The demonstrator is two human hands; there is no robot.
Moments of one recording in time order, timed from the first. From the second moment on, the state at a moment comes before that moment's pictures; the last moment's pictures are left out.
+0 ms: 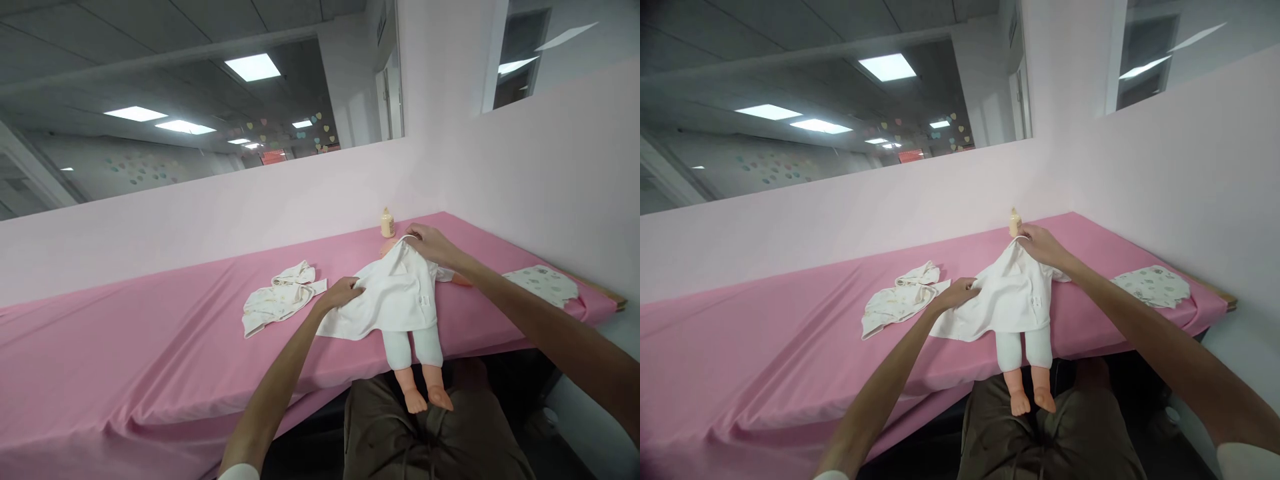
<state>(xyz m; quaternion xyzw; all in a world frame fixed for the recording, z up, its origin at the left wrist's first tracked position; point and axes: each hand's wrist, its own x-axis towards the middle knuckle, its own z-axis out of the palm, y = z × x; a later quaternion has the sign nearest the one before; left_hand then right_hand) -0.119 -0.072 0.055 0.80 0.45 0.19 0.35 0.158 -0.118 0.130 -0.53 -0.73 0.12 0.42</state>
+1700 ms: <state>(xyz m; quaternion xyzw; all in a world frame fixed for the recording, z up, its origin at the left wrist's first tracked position) -0.222 -0.171 0.212 0.75 0.52 0.32 0.27 0.174 -0.196 0.198 -0.47 -0.70 0.41 0.37</state>
